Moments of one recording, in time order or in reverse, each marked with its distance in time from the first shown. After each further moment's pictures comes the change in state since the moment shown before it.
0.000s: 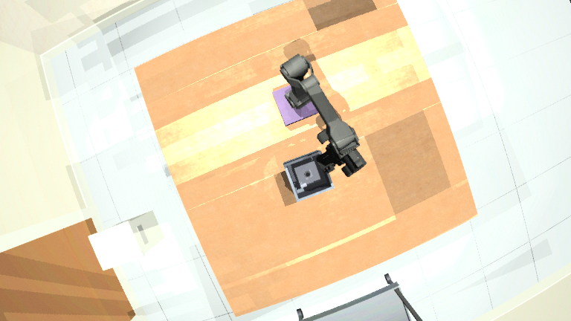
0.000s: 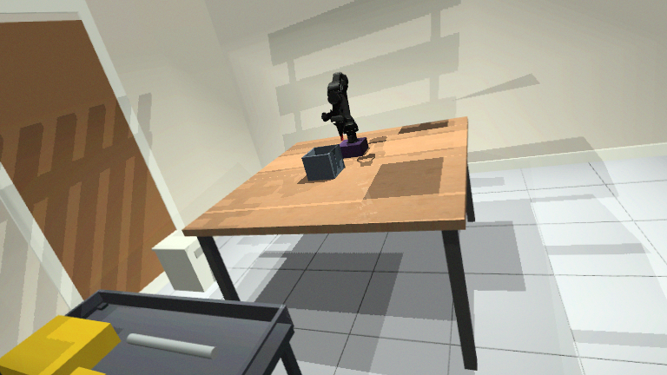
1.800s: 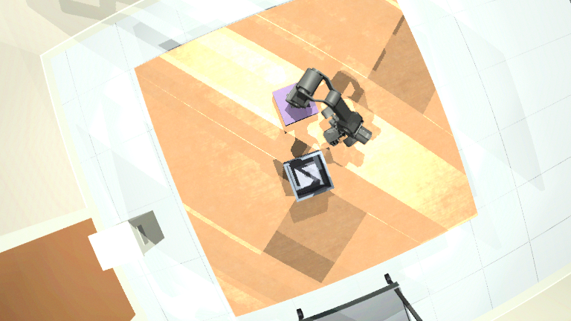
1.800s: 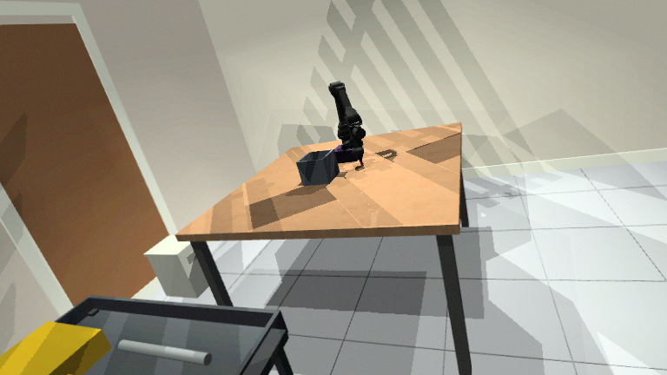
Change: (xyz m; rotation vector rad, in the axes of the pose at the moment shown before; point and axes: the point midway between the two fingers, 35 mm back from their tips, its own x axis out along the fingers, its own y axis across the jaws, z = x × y) arm 0.126 -0.123 -0.108 -0.058 0.085 -0.327
